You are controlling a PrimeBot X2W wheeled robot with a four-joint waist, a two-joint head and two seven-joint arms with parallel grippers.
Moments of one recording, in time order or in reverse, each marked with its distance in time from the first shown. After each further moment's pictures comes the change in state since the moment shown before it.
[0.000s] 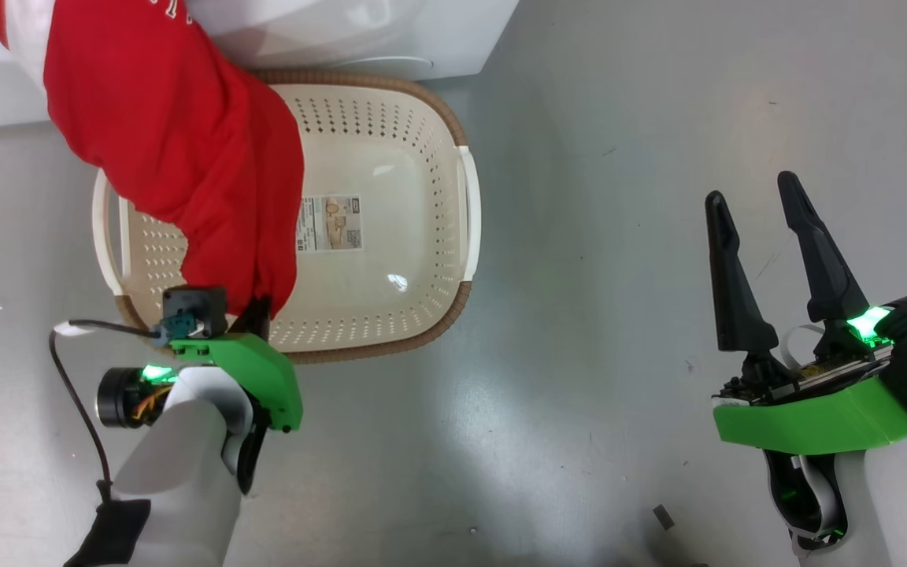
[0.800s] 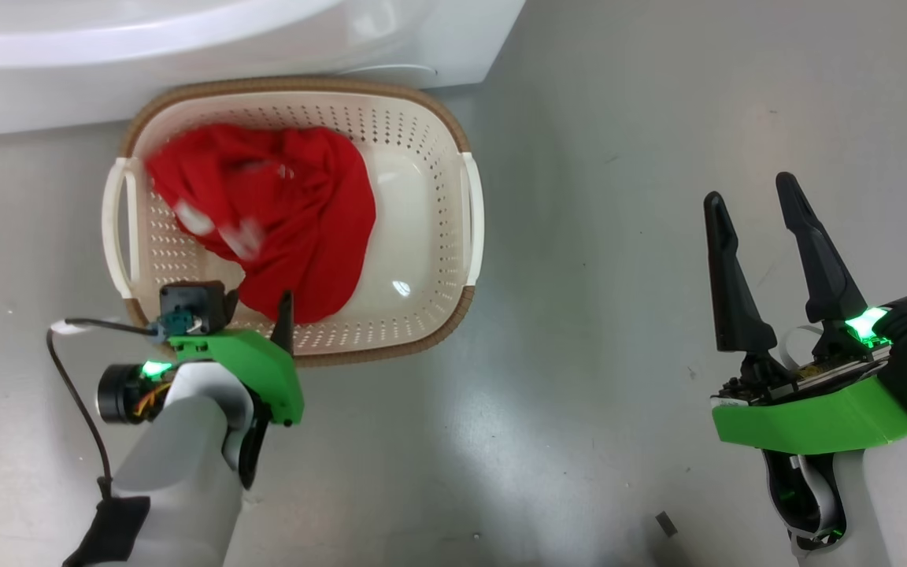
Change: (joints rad) left arm -0.003 0.001 -0.007 -0.007 -0.025 0.008 -0.004; right arm -0.002 0.000 0.002 0.004 0.003 0.000 0.000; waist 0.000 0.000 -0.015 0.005
